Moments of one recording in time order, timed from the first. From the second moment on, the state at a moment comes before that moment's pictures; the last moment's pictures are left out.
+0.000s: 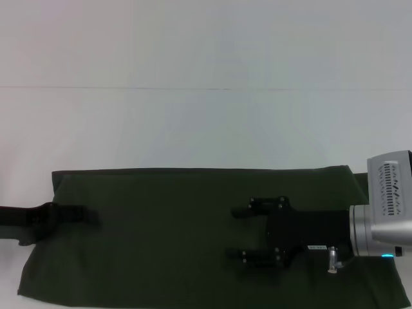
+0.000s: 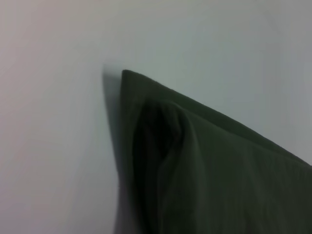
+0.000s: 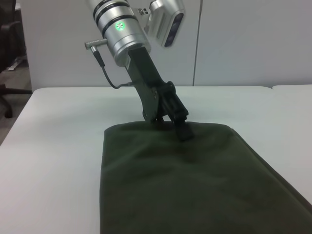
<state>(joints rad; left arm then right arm) -0.58 -1.97 0.34 0.60 2.58 1.50 -2.41 0.70 2.10 -0.69 -0.30 -2.12 -1.38 0.85</state>
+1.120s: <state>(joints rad) -0.57 -1.98 0.41 0.65 2.60 1.46 -2.44 0.70 2.10 -0.68 -0.31 -2.12 -1.43 0.85</state>
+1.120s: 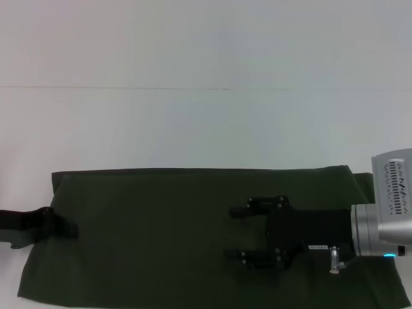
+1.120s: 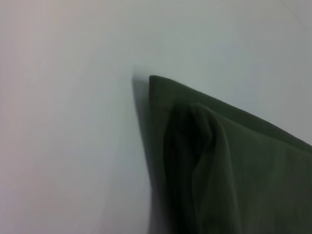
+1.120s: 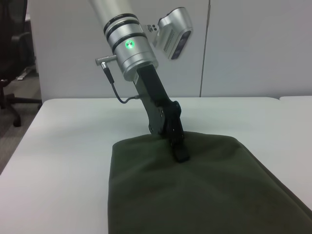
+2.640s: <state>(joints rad) -0.62 -1.91 0.35 0.76 2.62 1.62 -2.64 0.57 2.09 -0.67 -0.36 -1.92 -1.53 0.85</state>
